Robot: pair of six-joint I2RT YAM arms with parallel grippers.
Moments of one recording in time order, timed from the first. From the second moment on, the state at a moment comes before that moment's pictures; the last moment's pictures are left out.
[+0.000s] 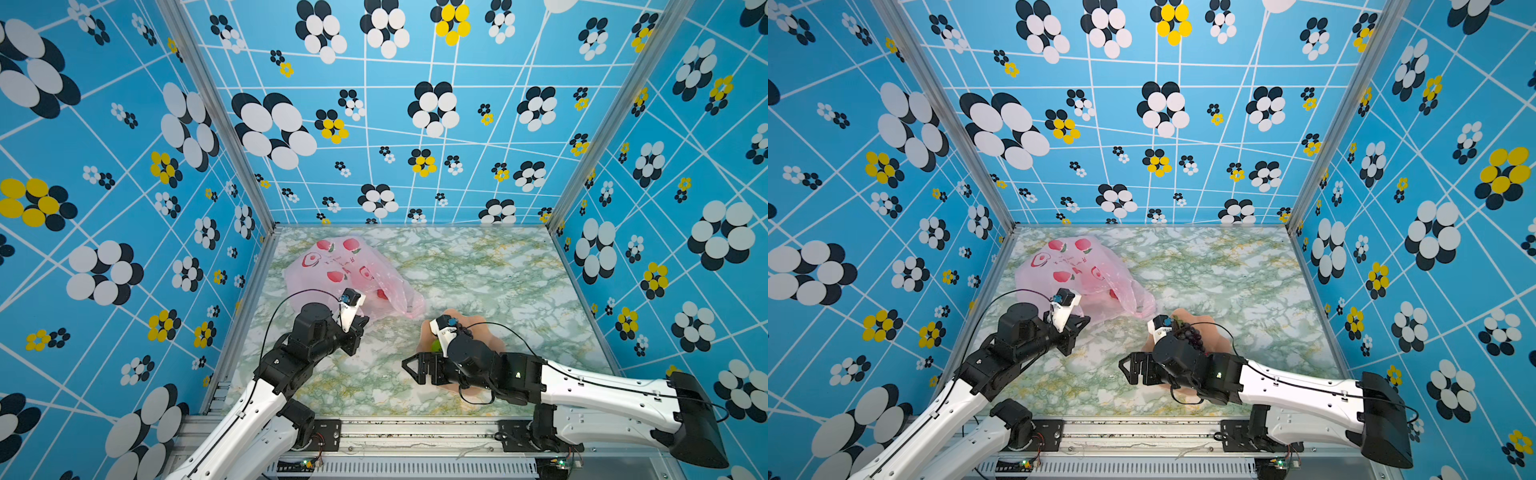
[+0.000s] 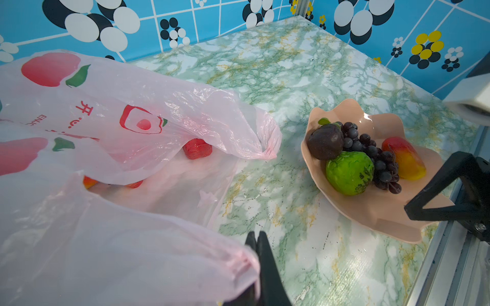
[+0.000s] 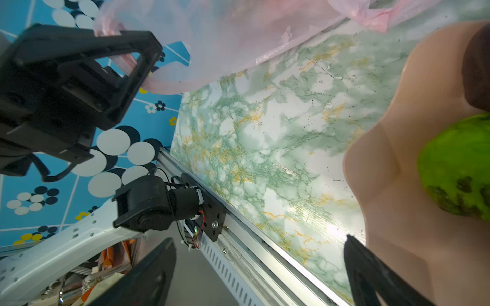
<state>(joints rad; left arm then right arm) -0.48 0.70 0.60 -0.39 0.25 0.01 1.25 1.04 0.67 -0.23 0.13 1.05</state>
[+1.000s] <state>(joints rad) -0.49 0.74 0.59 -0.41 0.21 0.02 1.18 0.75 0.83 -1.00 0.55 1.35</state>
